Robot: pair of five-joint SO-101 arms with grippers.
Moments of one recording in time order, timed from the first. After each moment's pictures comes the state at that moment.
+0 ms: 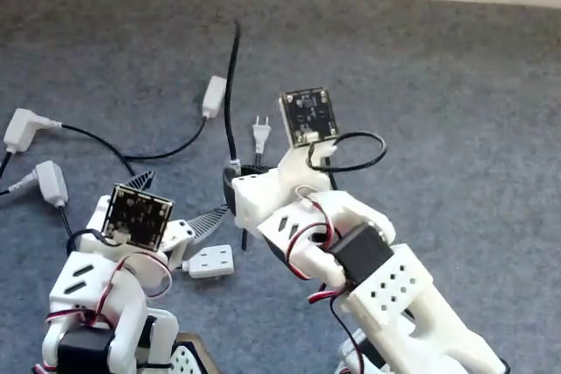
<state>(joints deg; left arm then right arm) 0.7 -104.1 67.2 66.1 -11.0 -47.3 -48.2 39.0 51.5 -22.2</state>
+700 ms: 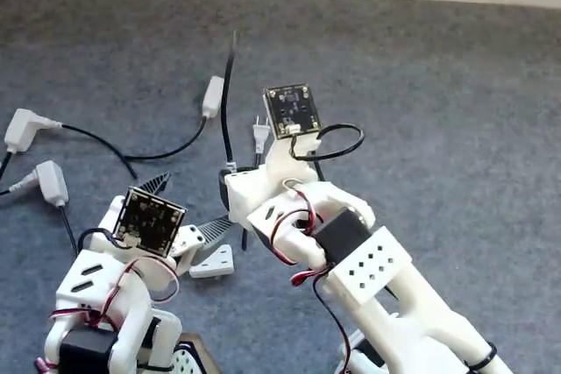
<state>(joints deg) 5.8 -104.1 66.5 66.9 -10.4 -46.6 -40.8 39.0 49.0 -22.2</state>
